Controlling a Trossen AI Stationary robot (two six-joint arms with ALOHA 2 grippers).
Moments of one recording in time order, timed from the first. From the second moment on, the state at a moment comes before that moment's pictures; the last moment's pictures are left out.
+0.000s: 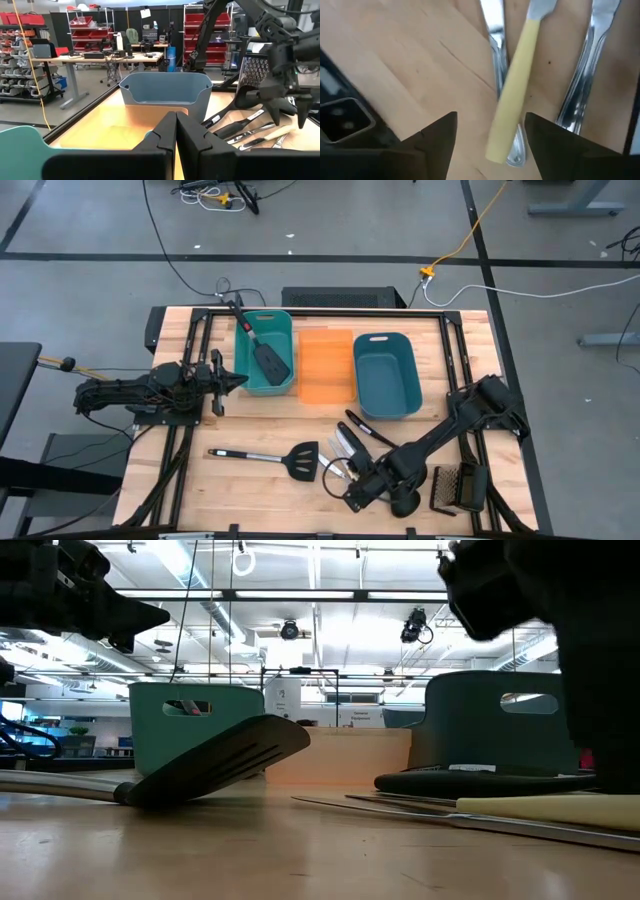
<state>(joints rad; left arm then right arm) 0.02 0.00 0.08 -0.04 -0.16 0.01 0.61 1.94 1.28 -0.53 0.03 1.43</state>
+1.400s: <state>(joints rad) 0.02 0.00 0.08 -0.05 -0.14 -0.02 0.63 1.99 1.28 -0.56 0.06 1.40</state>
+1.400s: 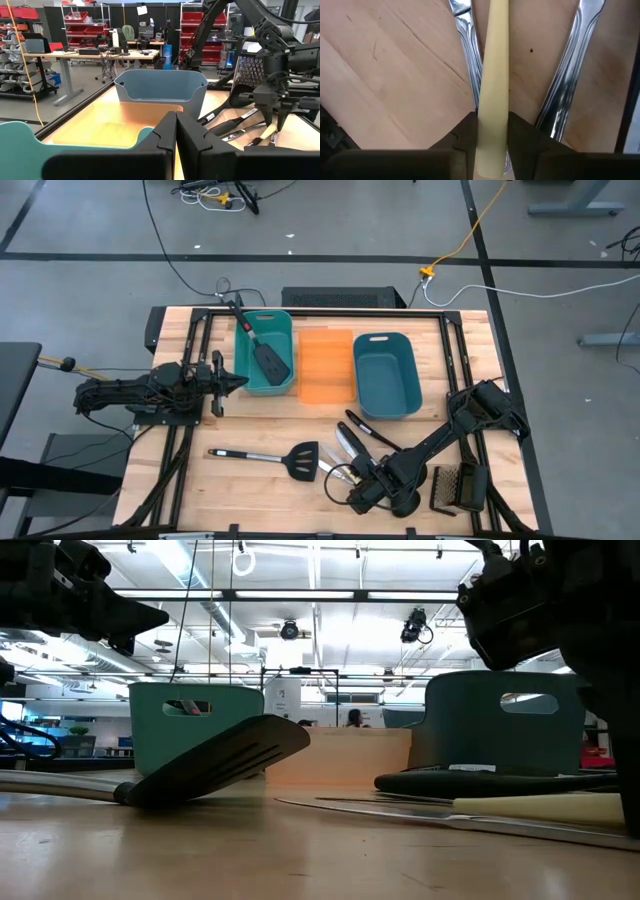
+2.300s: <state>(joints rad) 0.02 0.00 0.08 -0.05 -0.17 0.00 0.65 1.46 1.28 -0.56 0.52 0.55</state>
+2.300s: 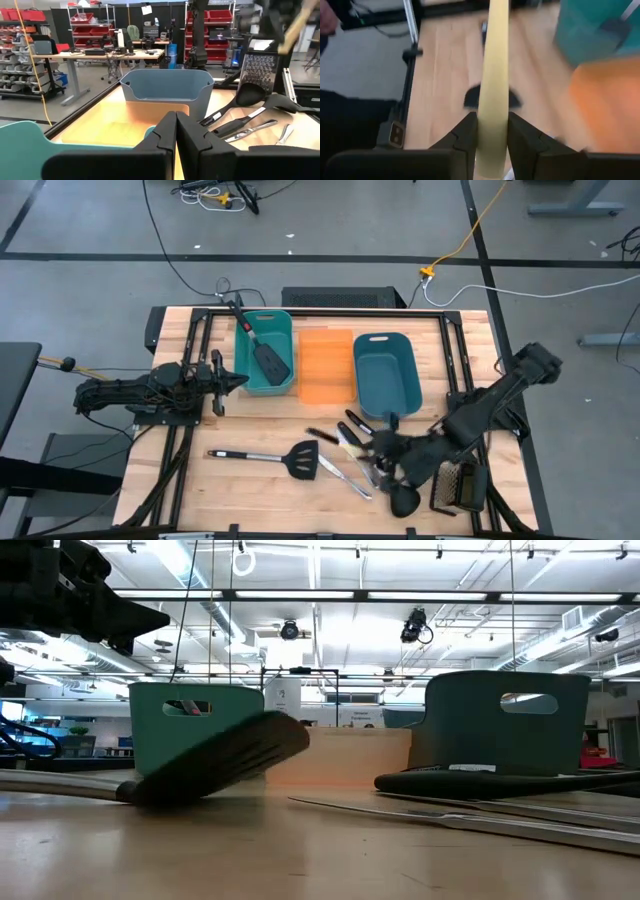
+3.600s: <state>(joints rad) 0.02 0.00 0.08 -0.03 -0.33 0.20 0.40 0.16 0.10 0.41 0.67 -0.01</state>
